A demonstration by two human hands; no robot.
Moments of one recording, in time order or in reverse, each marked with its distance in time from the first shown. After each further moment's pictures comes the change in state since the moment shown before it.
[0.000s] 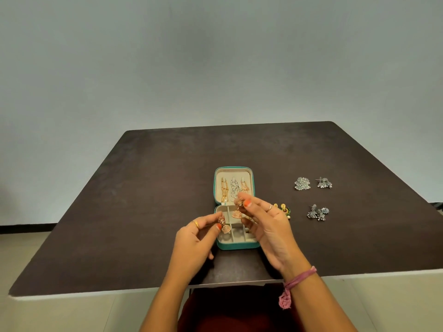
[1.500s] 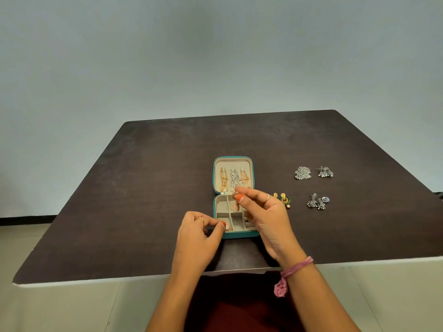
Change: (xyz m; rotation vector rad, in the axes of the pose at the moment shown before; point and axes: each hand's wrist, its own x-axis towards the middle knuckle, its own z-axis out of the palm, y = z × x) left_hand -0.004 -0.005 0.011 0.446 0.091 -0.002; right_hand 0.003 0.010 -0.007 -0.188 0.035 -0.080
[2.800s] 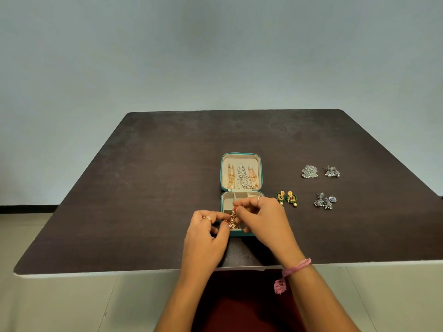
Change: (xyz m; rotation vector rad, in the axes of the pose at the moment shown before) left_hand -0.006 -0.017 0.011 -0.137 0.052 0.043; right_hand 0.007 0.013 0.010 -0.780 0.007 -0.023
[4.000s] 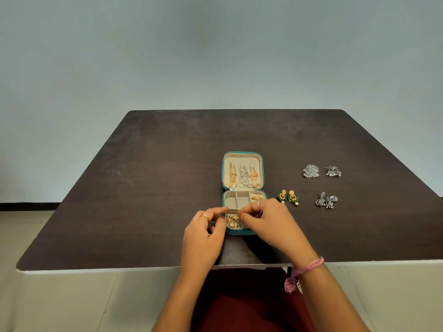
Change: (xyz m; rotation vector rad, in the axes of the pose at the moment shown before) left_hand 0.000 0.000 -0.005 -0.119 0.009 -0.040; right_hand -0.007 -0.009 -0.014 -0.410 -0.112 -0.042
